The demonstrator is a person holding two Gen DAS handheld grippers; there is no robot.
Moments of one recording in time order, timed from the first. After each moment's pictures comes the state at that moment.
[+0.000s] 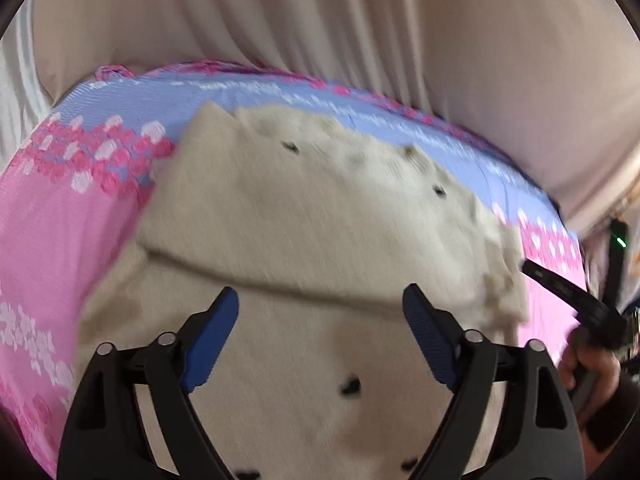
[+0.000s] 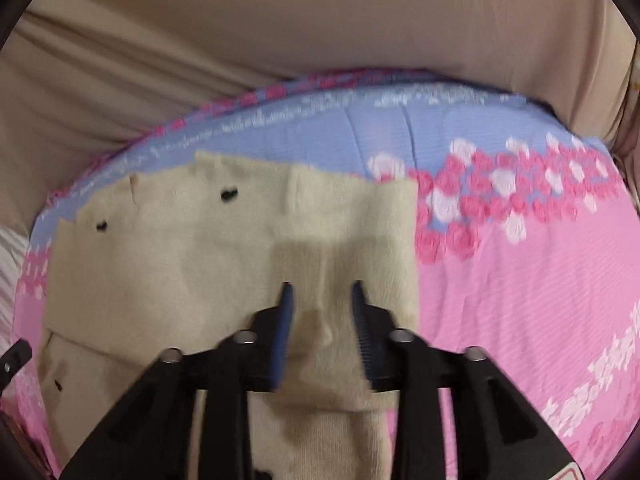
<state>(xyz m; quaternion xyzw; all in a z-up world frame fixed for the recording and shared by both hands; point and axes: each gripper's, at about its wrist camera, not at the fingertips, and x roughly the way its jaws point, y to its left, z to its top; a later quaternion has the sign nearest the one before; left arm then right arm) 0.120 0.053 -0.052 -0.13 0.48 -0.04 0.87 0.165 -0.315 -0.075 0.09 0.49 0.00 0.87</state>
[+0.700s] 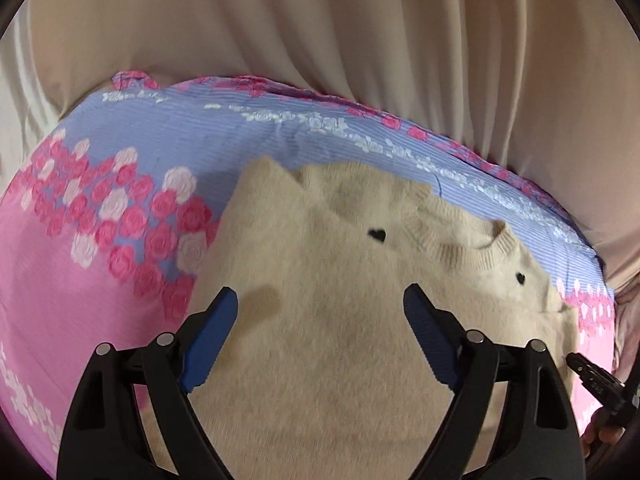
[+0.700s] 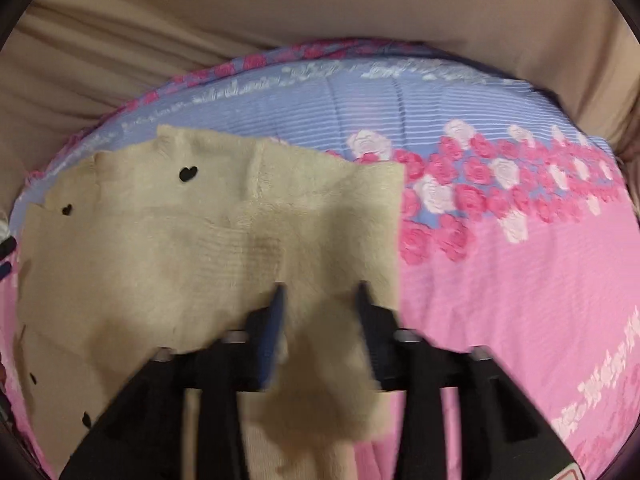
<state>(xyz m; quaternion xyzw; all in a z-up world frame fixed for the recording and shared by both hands) 0.213 0.108 -0.078 -0.14 0.47 0.02 0.87 0.172 -0.321 -0.100 0.07 0.52 -0.03 0.85</state>
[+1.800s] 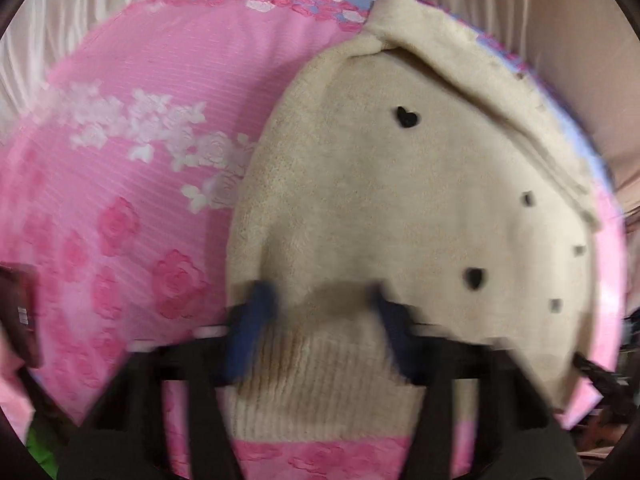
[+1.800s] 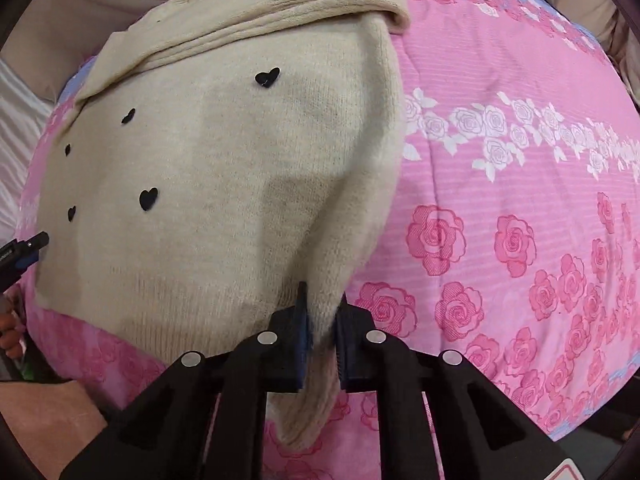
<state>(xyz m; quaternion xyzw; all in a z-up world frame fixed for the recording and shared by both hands) -0.051 0.170 -0.129 -0.17 0.58 0.03 0.80 -0.091 -0.282 -0.141 0.07 0.62 0.05 0.78</state>
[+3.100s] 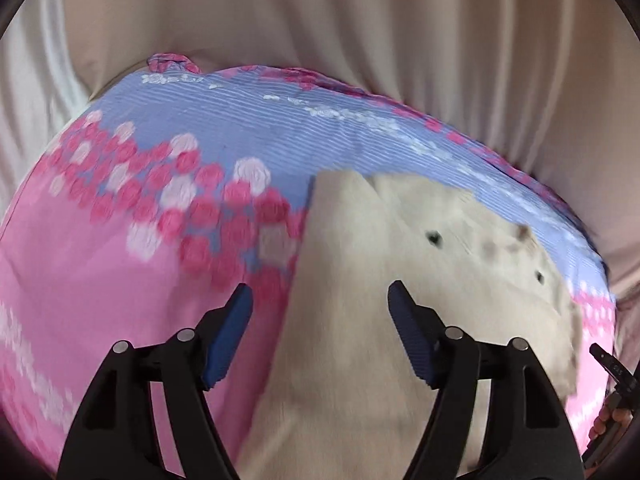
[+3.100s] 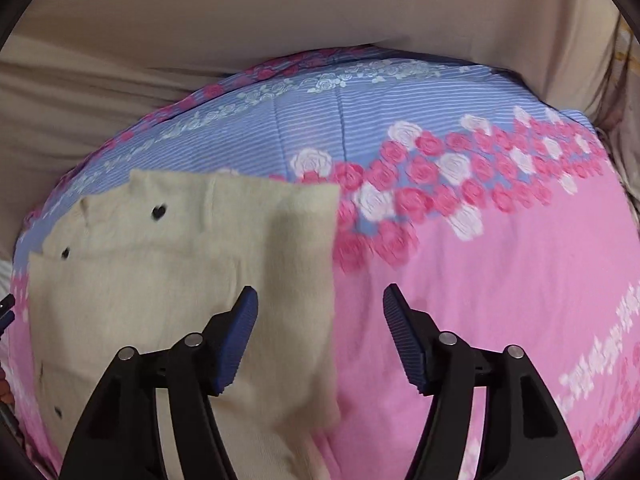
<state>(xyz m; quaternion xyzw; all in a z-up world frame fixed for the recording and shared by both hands) 0.222 0.171 -0.084 -0.15 0.50 0.03 0.85 0.194 -0.371 -0.091 0.12 0.52 -0.05 0.84</state>
